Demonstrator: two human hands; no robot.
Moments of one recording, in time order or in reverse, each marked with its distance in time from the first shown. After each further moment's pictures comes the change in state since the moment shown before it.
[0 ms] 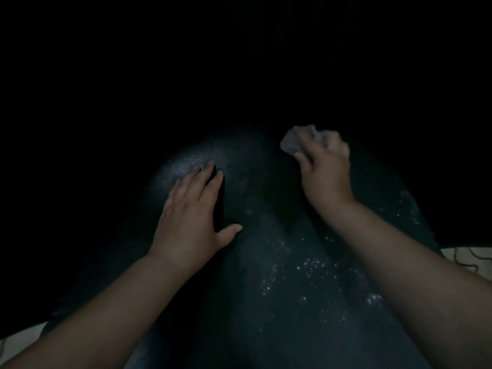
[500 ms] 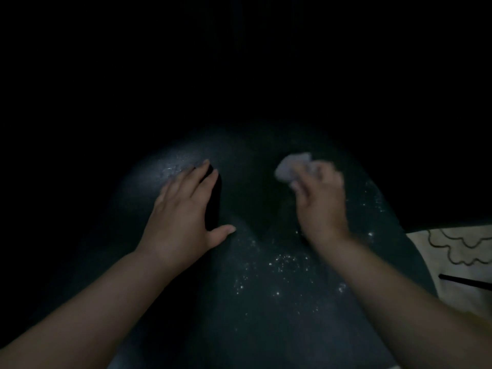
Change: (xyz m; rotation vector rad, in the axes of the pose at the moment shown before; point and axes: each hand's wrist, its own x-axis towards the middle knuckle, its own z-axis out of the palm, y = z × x) left_hand 0.016 0.028 -0.001 -0.010 -0.077 0.117; right_hand -0.054 0.043 -0.023 0.001 -0.046 0.080
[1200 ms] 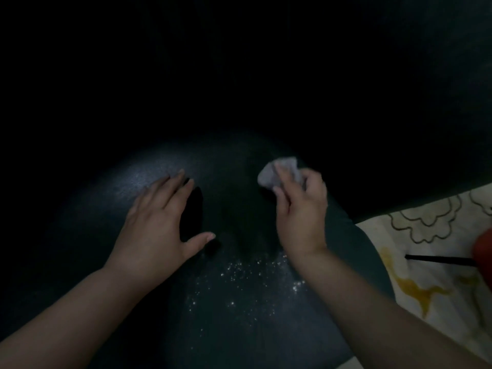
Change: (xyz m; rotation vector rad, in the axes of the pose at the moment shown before) left_hand 0.020 0.043 0.002 -0.012 -0.013 0.073; right_hand -0.019 0.030 -0.030 0.074 0.281 0.048
